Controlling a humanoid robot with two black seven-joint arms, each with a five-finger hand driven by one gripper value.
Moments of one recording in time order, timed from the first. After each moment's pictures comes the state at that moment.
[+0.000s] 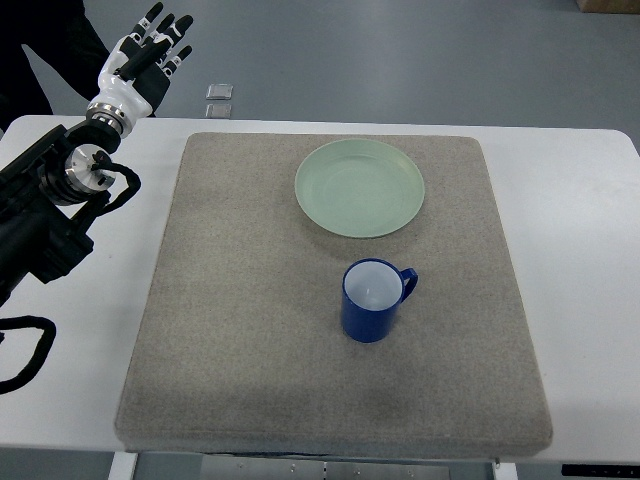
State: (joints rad) left arm -0.92 0.23 -0.92 -0.54 0.13 -0.17 -0.22; right arm 0.01 0.00 0.04 0.11 -0.03 0.18 0.22
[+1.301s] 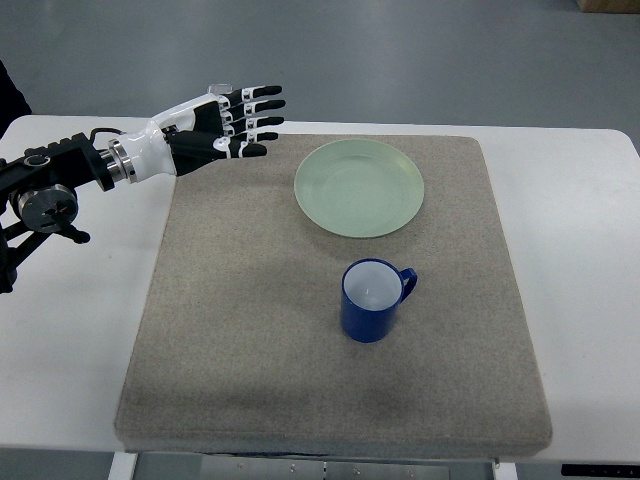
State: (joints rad) left arm -0.88 0.54 -0.50 -0.95 0.38 -0.60 -0.22; right arm 0.01 0.00 0.04 0.11 -0.03 0.18 0.22
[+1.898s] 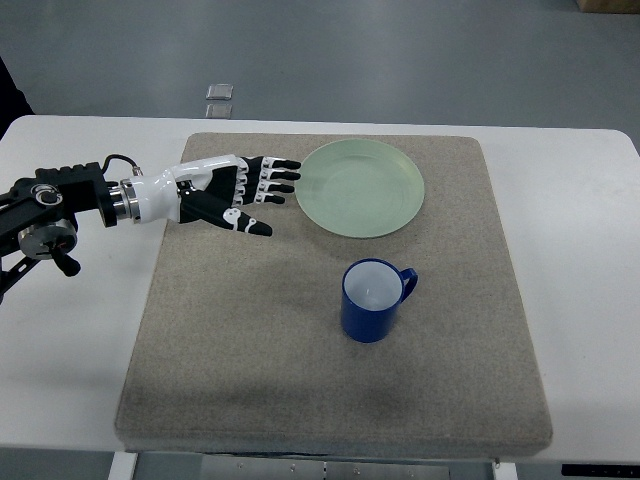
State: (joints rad) left arm -0.81 0.55 -0.49 -1.05 0.63 -0.61 -0.22; right arm 0.01 0.00 0.04 0.11 -0.03 0.18 0.22
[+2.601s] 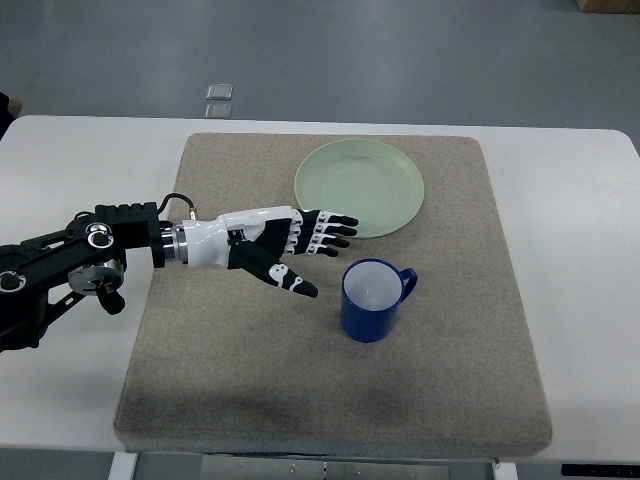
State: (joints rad) left arm -0.74 0.46 -0.49 -1.16 0.71 -0.61 -0.23; right arm 0.01 0.00 0.04 0.11 -0.03 0.18 0.22
